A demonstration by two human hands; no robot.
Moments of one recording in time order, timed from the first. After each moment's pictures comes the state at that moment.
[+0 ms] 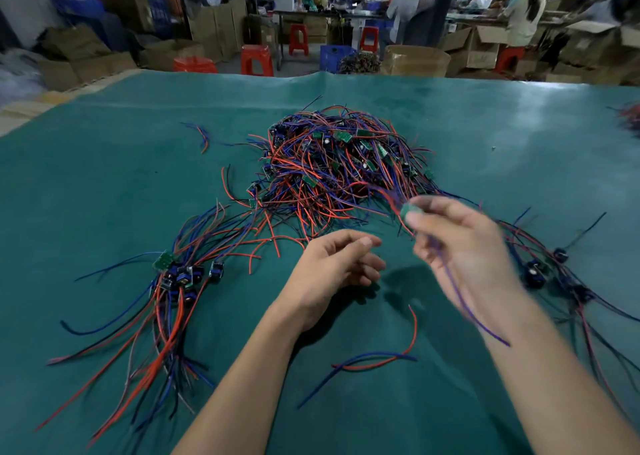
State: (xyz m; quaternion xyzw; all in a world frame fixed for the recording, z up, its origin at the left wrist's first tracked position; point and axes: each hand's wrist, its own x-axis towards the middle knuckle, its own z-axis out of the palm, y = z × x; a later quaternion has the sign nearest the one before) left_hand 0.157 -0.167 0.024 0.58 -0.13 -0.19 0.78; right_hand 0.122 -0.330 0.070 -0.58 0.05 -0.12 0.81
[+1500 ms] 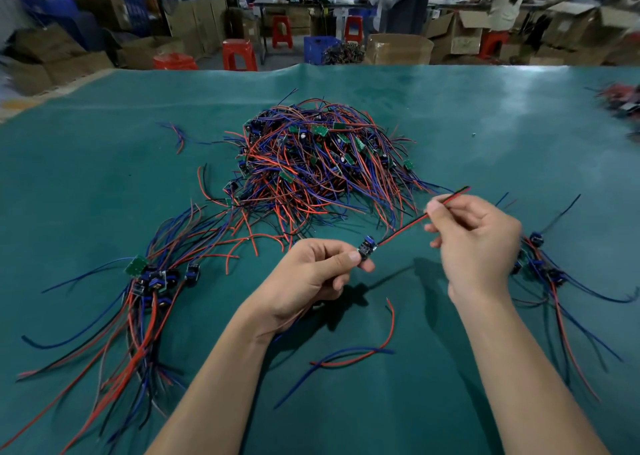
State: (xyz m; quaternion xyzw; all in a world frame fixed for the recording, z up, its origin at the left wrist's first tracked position) left_hand 0.160 -0.163 0.013 0.60 -0.23 -0.27 0.72; right_hand 0.132 -0.370 0.033 -0.67 0.14 -0.38 0.62
